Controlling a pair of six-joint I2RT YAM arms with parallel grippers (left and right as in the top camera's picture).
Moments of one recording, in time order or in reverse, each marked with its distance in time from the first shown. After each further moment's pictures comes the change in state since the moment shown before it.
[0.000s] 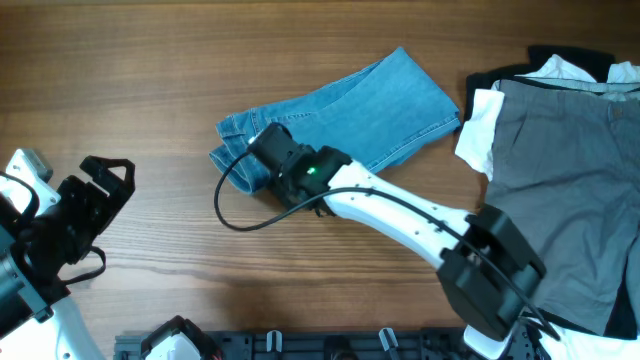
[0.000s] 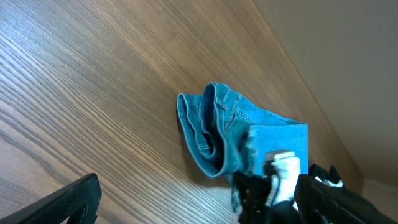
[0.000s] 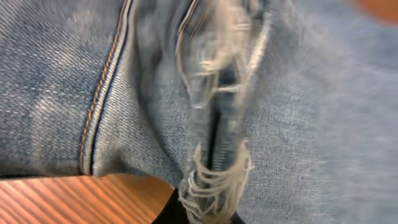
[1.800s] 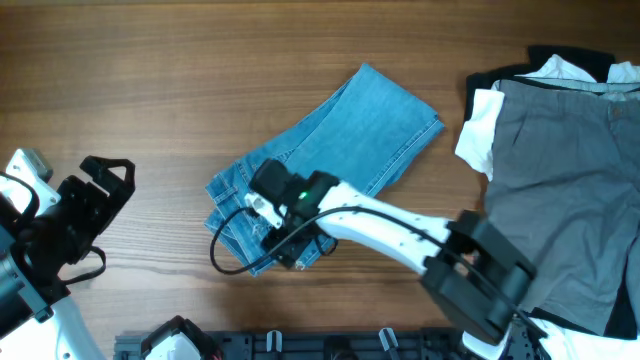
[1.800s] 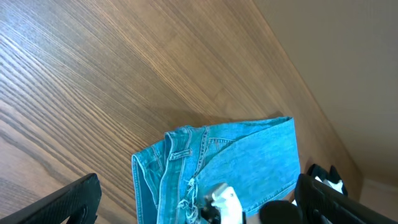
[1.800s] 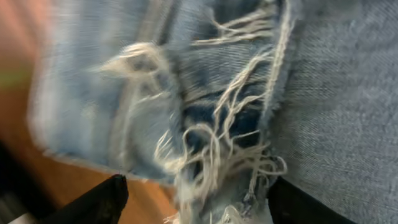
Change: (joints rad) left arm 0.000 0.000 0.000 0.000 0.000 0.000; right arm 0.087 0.041 -0.113 -0.135 -0.399 -0.028
